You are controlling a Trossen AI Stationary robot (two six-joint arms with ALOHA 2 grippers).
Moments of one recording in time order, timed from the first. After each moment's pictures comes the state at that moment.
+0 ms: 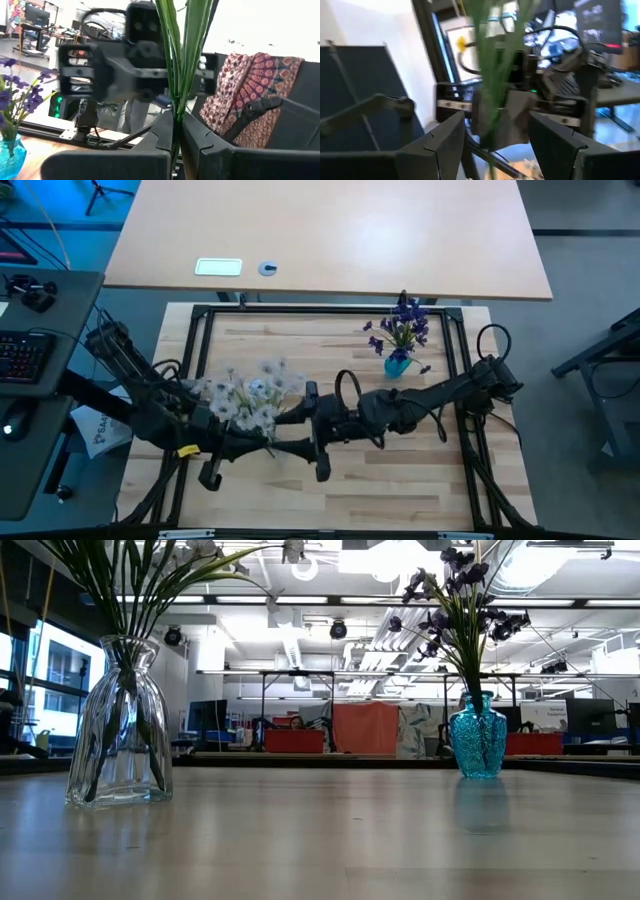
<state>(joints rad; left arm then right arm) -0.81 1.19 1.05 0.34 -0.75 -0.17 0.40 1.85 1.82 0.20 0.22 0.20</state>
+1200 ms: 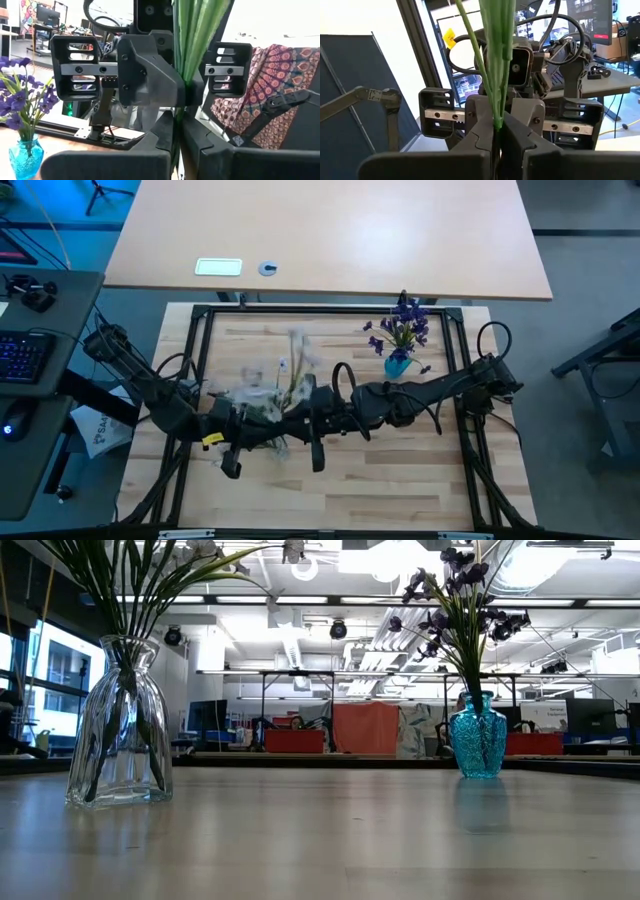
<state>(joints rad) -0.68 1.21 1.05 0.31 -0.66 -0.18 0.36 1.85 1.85 0.08 0.22 0.22</state>
